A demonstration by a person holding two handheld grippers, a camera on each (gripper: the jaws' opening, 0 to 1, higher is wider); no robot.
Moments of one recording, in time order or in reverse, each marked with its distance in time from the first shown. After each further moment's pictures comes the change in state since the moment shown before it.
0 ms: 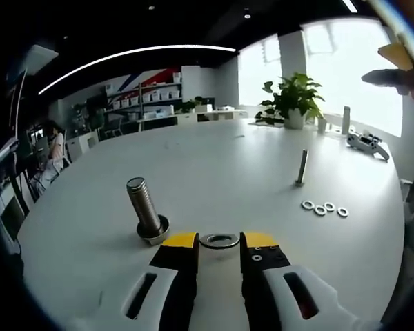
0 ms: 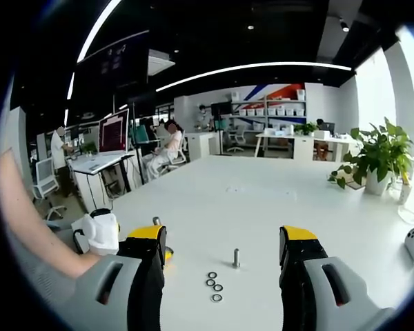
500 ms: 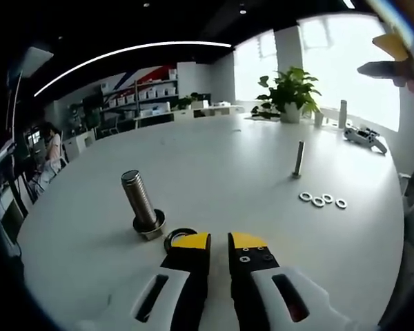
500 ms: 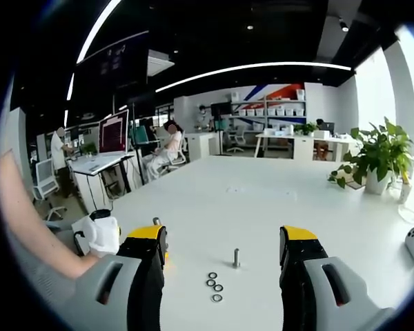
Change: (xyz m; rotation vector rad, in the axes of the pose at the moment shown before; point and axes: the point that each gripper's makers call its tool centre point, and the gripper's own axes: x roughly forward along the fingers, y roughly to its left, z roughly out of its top) left arm 0.002 0.005 -0.009 0.016 0.023 -0.012; right arm 0.000 0.000 0.000 0.004 -0.001 0.000
